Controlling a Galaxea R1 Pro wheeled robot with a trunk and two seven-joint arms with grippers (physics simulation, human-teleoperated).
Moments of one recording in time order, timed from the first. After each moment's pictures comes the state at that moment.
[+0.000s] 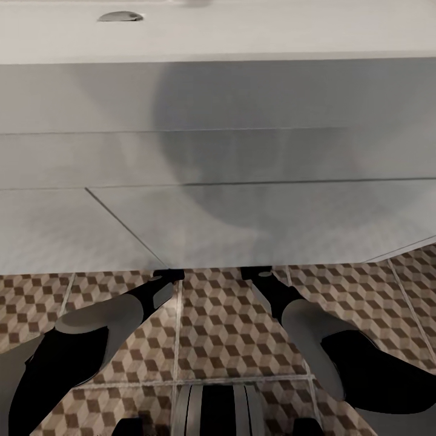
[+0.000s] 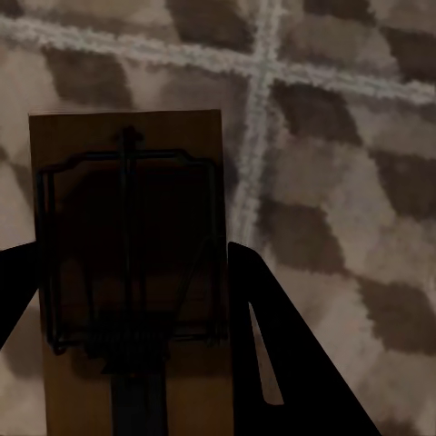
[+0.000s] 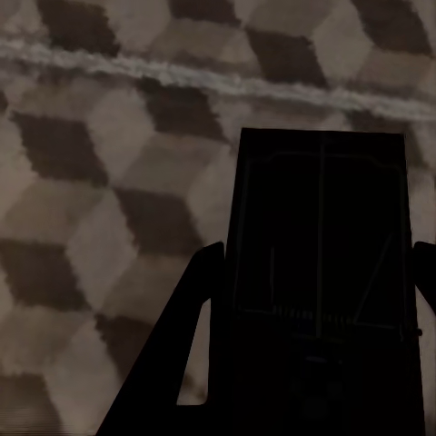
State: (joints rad) left arm -1.17 -0.10 -1.73 -0.06 1.90 -0.11 0.18; right arm -1.10 0.17 0.20 -0.21 0.00 0.08 -0.18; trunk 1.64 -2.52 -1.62
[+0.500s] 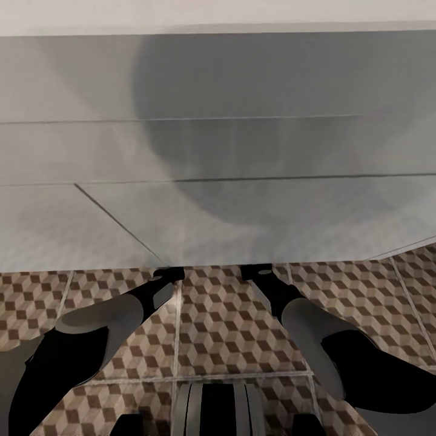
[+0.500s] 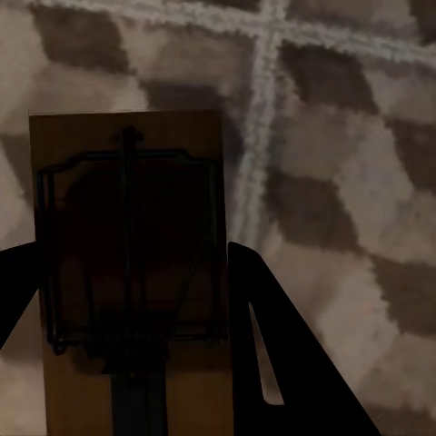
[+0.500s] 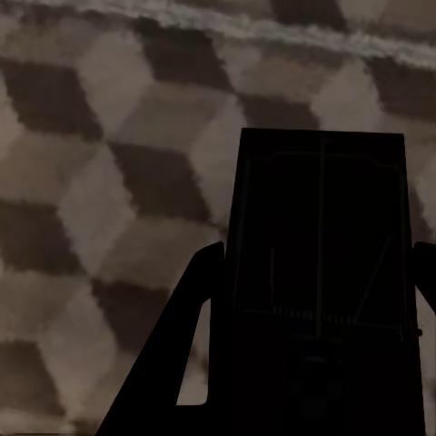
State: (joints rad) left arm -1.17 -0.10 -1.73 -0.06 1.90 -0.11 0.18; right arm -1.10 0.17 0.20 -0.23 -0.01 0.15 -0.18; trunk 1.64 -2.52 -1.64
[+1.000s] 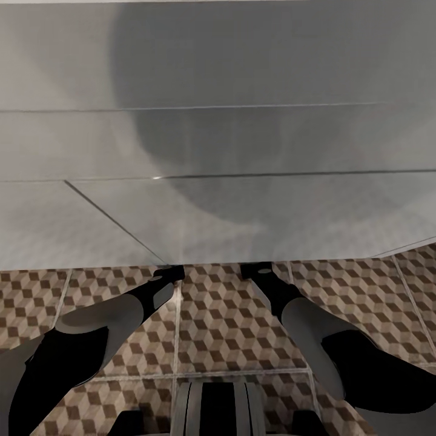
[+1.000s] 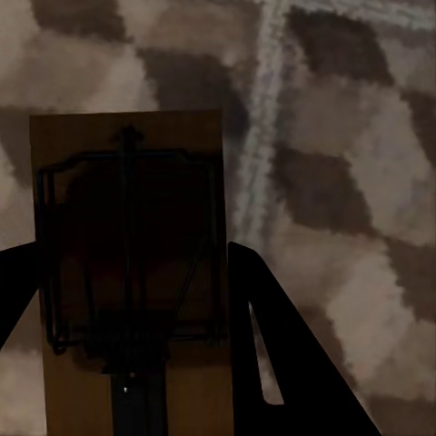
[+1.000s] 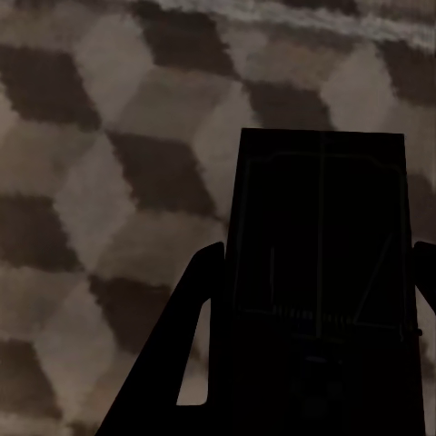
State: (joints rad) left arm -1.17 -0.10 -1.73 -0.06 1.90 -0.12 0.18; right arm -1.10 0.17 0.20 -0.24 -0.01 0.14 -0.18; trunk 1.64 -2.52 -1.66
